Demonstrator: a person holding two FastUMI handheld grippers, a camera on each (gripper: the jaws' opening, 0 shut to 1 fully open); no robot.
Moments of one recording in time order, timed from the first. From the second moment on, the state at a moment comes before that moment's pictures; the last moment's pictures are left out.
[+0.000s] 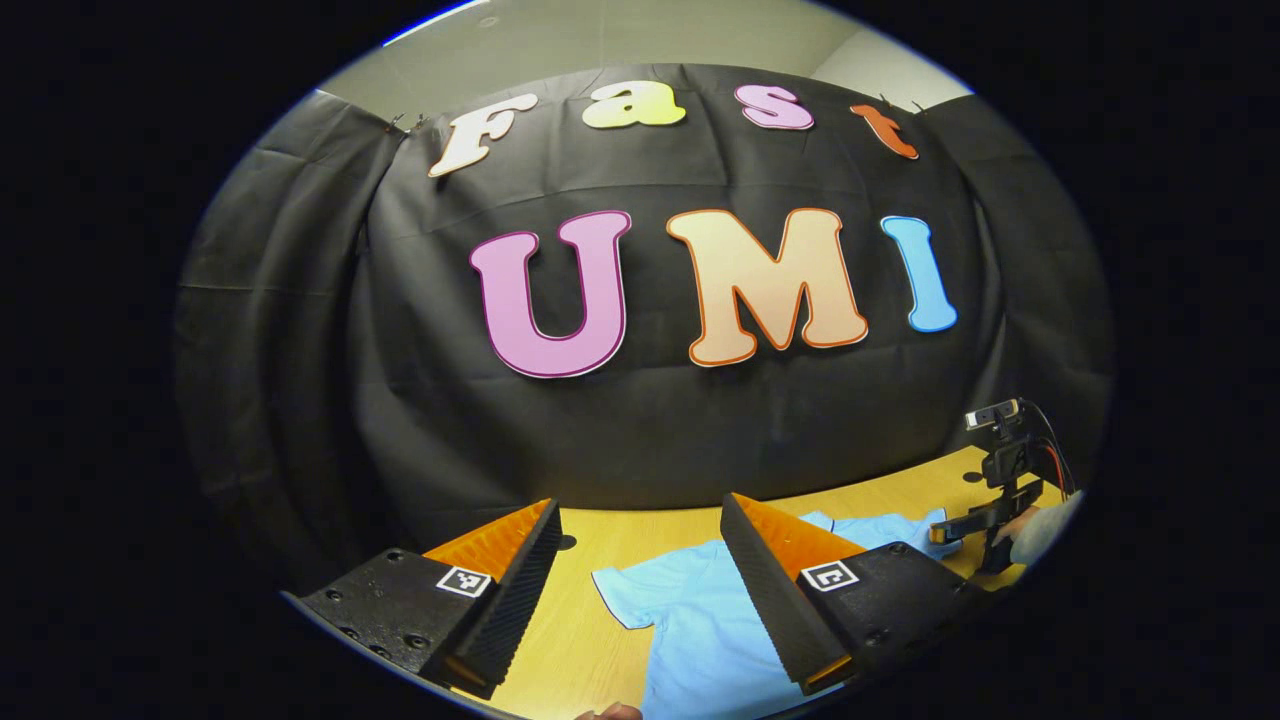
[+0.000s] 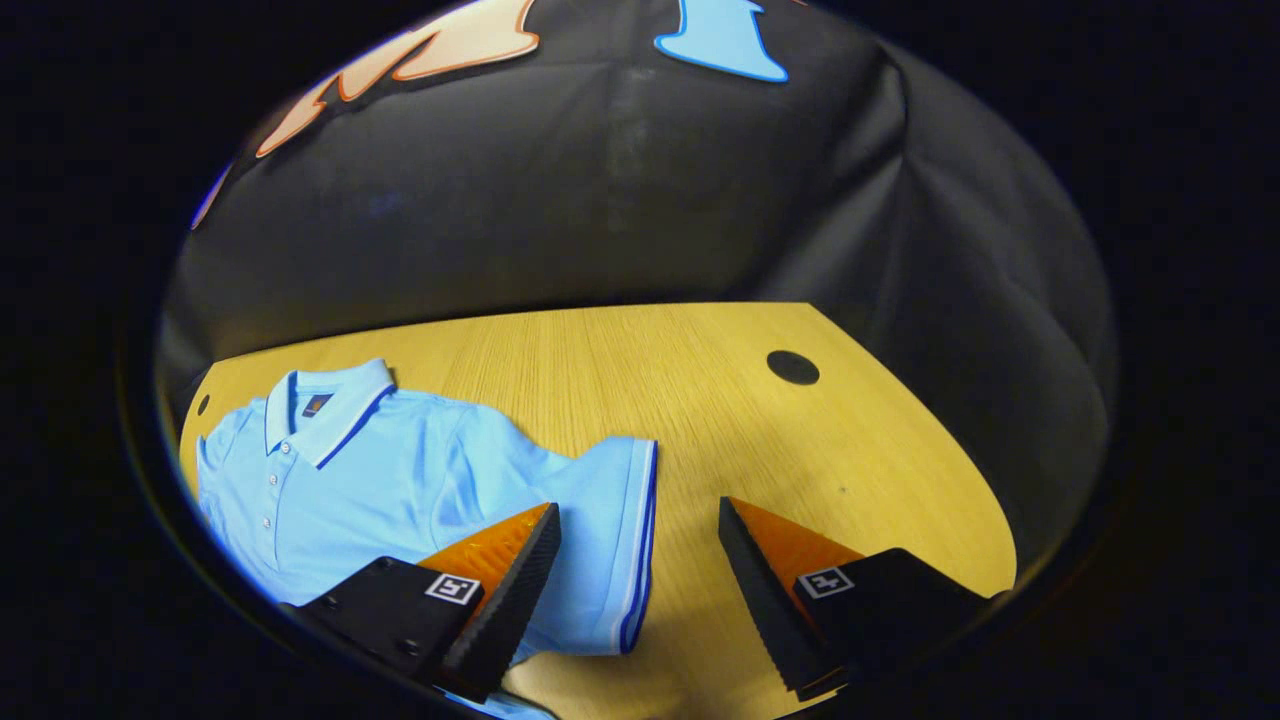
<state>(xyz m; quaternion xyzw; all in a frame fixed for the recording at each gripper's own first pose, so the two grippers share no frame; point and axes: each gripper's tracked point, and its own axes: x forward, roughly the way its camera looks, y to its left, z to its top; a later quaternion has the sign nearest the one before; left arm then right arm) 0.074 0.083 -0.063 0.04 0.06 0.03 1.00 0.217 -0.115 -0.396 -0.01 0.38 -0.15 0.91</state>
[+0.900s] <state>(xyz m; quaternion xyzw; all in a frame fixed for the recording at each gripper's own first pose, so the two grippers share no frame) 0.080 0.085 -0.077 0.02 0.07 0.03 1.00 0.236 -0.044 -0.369 0.12 0.36 -0.07 0.92</state>
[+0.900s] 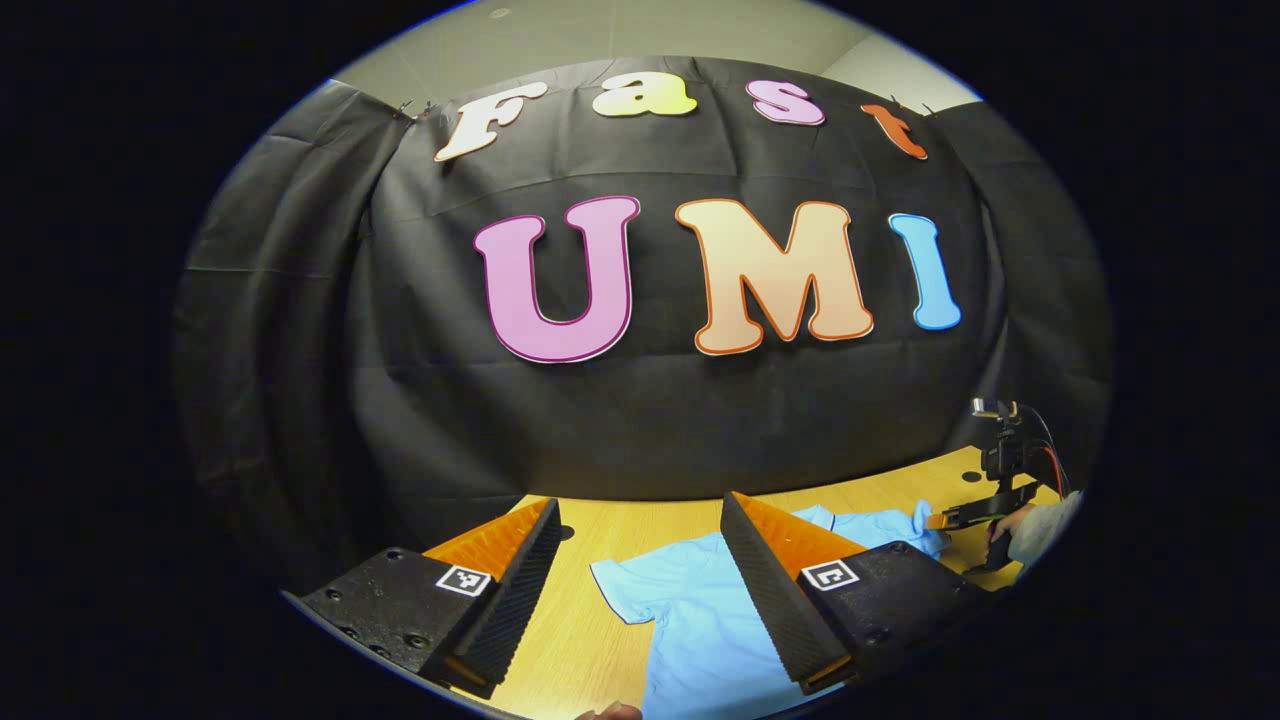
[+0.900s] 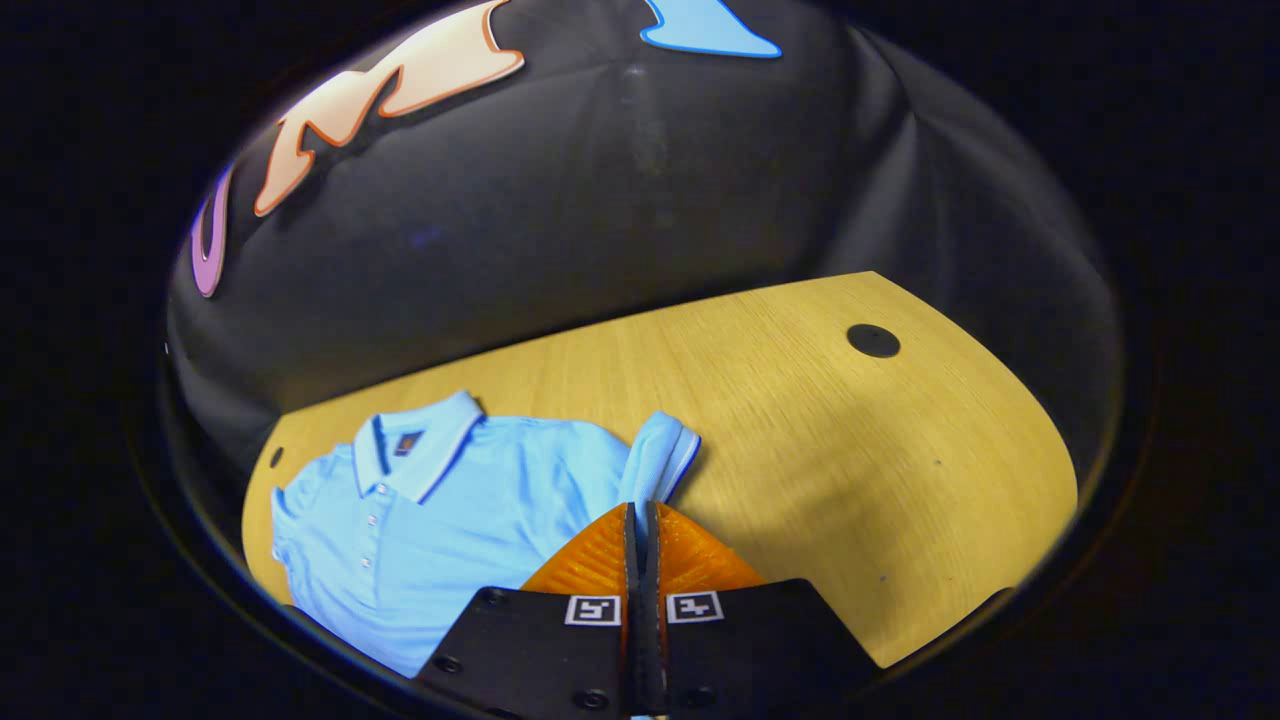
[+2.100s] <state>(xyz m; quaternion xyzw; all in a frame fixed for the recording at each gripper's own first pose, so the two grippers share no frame) 0.169 0.134 -0.251 -0.03 0.21 0.08 0.97 0.159 0.016 -0.257 0.09 0.29 0.04 0.95</state>
